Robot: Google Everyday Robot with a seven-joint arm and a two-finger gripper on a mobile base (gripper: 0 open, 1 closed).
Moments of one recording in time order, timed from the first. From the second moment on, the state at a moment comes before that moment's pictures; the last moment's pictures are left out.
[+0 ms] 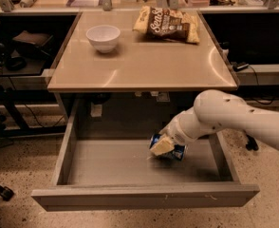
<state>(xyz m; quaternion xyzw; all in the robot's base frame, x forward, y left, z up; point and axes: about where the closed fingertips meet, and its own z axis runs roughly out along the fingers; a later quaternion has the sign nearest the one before) 0.534 -0.081 0.643 -0.48 0.83 0.15 0.24</state>
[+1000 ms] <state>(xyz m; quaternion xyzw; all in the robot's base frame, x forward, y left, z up) 0.614 -0.140 0.830 -0.50 0.81 0.15 0.28</state>
